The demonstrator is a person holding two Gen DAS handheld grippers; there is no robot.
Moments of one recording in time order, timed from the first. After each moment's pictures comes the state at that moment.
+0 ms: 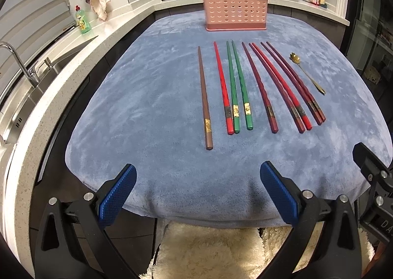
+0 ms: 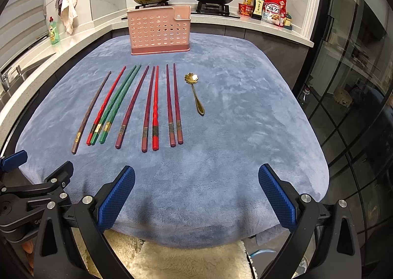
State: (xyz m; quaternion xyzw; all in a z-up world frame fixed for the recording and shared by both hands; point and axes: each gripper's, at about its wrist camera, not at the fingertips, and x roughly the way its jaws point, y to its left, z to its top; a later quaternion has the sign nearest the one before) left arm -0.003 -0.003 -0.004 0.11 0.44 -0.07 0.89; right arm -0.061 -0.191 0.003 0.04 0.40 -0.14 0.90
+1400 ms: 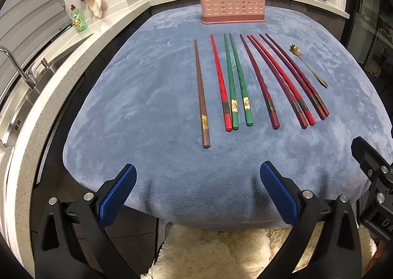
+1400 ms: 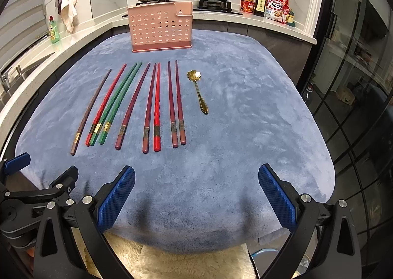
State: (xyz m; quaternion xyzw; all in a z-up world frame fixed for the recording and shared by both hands) left arm 0.004 -0.010 -0.012 0.12 0.45 -0.07 0.88; right arm -0.052 -0.193 -0.004 0.05 0.41 -0.14 0.90
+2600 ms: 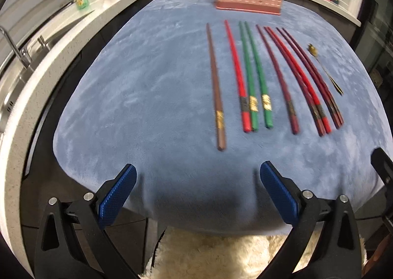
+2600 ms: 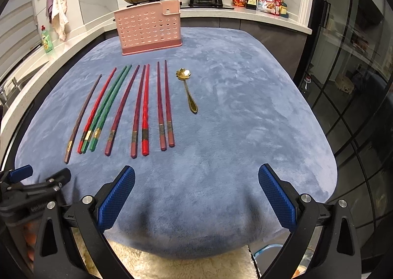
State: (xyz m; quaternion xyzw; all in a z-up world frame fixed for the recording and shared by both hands) left arm 0.037 0.012 -0.024 0.08 0.50 -0.06 0.86; right arm -0.047 -0.214 -0.008 0.08 0.41 -0.14 0.90
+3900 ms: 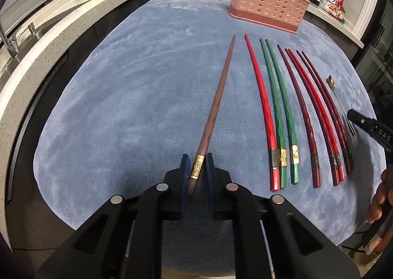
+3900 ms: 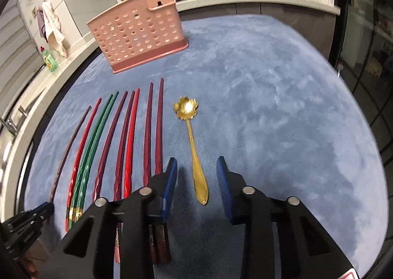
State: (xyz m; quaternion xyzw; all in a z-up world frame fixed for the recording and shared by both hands) left arm 0.095 0.031 -0.033 0.02 0.50 -0.08 0.86; right arm 0.084 -0.274 -0.045 0.17 0.42 -0.06 0.89
